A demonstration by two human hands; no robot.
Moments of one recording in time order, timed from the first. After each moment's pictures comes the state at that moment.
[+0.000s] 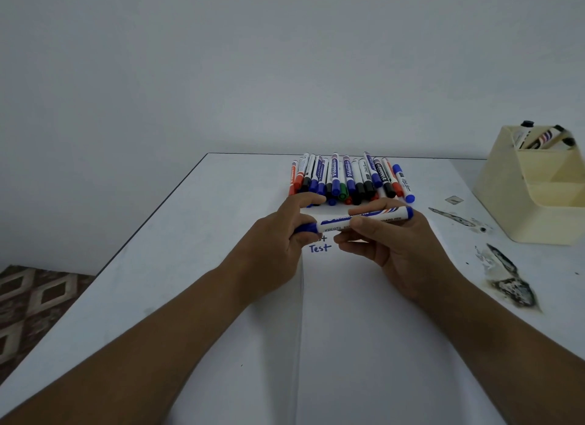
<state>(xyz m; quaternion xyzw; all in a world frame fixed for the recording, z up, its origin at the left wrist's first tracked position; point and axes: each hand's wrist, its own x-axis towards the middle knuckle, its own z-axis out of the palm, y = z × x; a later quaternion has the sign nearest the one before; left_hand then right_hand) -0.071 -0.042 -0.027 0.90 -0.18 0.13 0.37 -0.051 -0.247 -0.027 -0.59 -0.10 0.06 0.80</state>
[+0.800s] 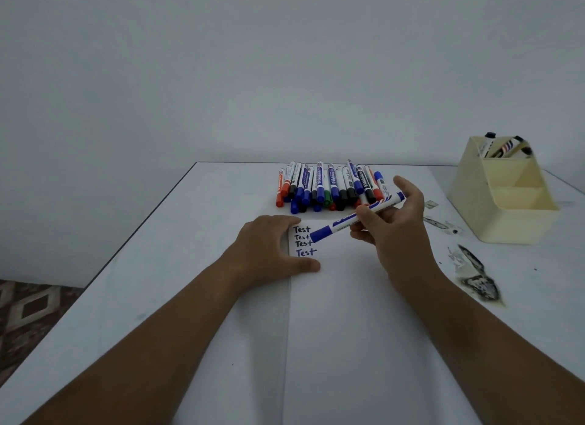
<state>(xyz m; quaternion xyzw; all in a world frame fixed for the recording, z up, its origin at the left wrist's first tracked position) -0.040 -0.037 -0.041 0.97 -0.12 0.03 0.21 -0.040 -0.257 -0.028 -0.66 -0.02 -0.15 0.74</state>
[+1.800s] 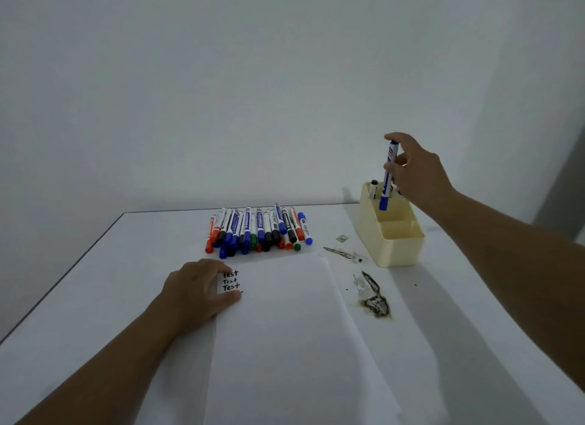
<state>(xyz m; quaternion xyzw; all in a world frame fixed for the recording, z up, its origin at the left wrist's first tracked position) -0.026 -0.038 -0.047 0.98 -0.13 0.05 0.17 0.016 -0.452 0.105 -0.88 -0.01 -0.30 0.36</state>
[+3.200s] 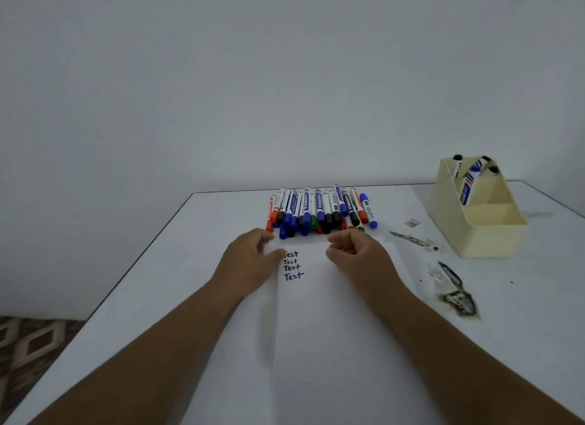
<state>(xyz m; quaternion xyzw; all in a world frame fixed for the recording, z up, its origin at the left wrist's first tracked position) -0.009 -0.036 -0.051 0.94 -0.01 0.13 0.31 -0.035 -0.266 -0.041 -0.82 -0.04 -0.07 0.56</state>
